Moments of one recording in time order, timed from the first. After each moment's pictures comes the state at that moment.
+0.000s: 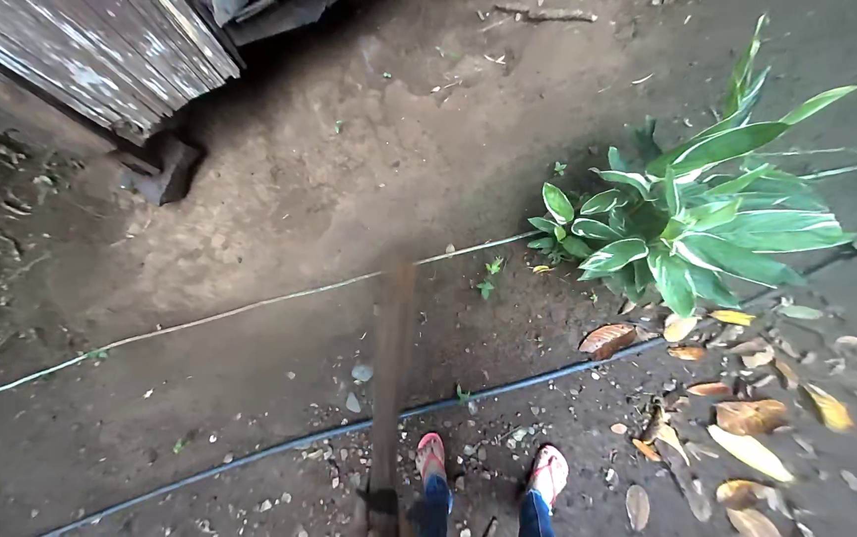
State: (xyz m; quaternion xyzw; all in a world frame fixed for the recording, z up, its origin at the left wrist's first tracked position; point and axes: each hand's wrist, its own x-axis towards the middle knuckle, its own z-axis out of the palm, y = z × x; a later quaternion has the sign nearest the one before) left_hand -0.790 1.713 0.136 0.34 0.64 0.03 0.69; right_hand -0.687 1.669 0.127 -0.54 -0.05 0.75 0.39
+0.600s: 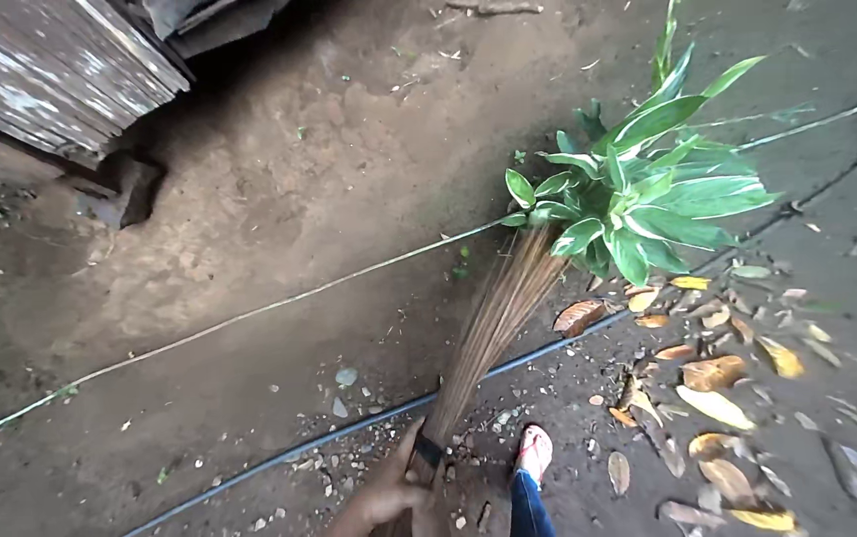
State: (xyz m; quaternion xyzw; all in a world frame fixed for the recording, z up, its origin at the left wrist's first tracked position) left_hand -0.692 1.771 0.109 0.51 0.44 -0.13 0.73; right_hand -0.637 1.667 0.105 -0.62 0.08 0.58 0.52
